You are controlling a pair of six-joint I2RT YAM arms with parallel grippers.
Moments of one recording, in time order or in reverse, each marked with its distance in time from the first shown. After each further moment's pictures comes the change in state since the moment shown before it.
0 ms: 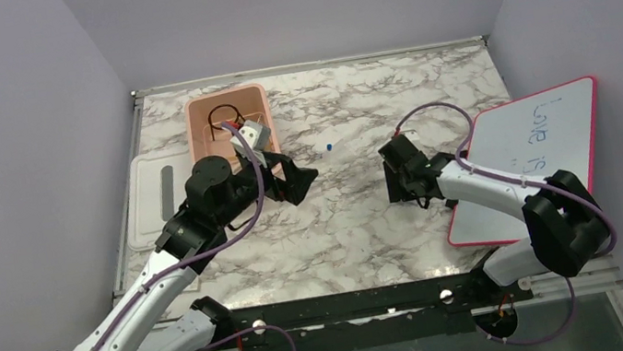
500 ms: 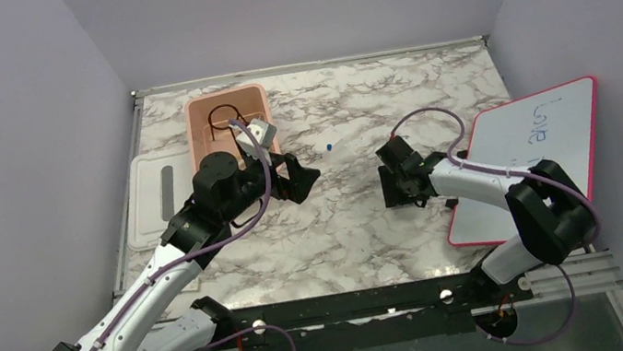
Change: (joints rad) left arm 0.000 0.047 0.000 0.000 0.007 0.000; right arm -0.016 0.088 0.000 0.037 -0.094 -0.028
